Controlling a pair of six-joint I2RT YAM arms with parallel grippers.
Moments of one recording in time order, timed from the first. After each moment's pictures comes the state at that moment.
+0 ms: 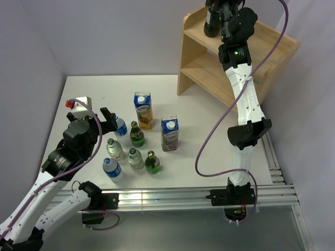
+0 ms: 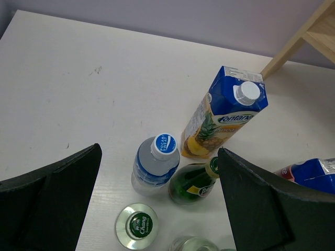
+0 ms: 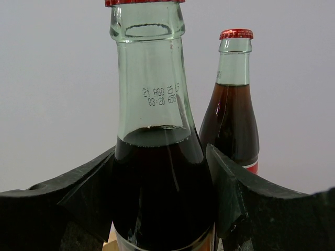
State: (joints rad) left arm -0.59 0.67 0.92 -0.47 -0.53 -0.35; right arm 0.25 2.04 2.54 0.11 0.11 -0.09
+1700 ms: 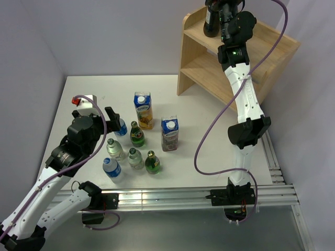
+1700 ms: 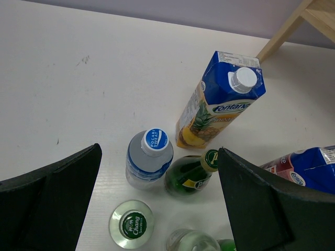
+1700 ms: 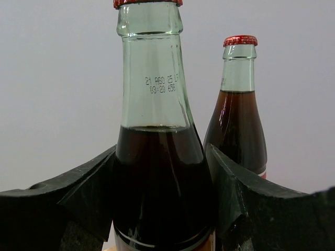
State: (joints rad) left arm -0.55 0.72 0.92 -0.47 -0.44 -0.35; right arm 0.23 2.06 2.47 0.25 0.06 -0.06
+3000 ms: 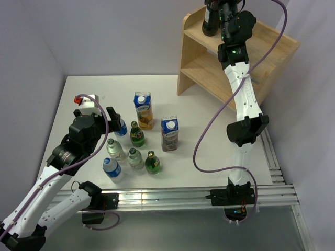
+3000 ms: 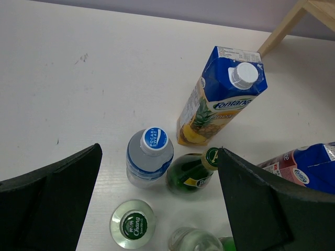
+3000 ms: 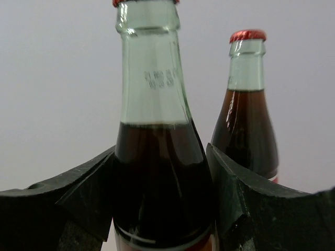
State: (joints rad) left arm -0.55 0.73 0.92 -0.47 -0.42 -0.34; right arm 0.21 2.11 2.53 0.26 0.02 -0.02
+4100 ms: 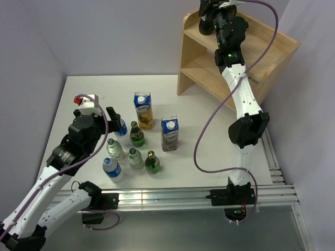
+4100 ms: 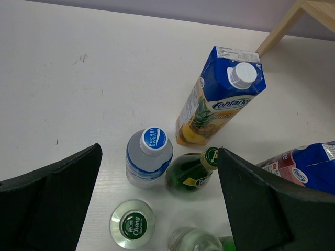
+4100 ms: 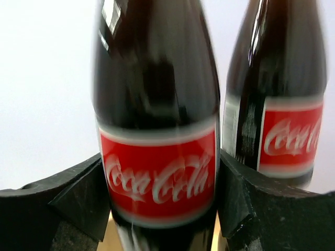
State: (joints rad) left arm -0.55 0.73 0.92 -0.47 -0.42 -0.34; right arm 0.21 2.06 2.33 0.30 -0.02 0.04
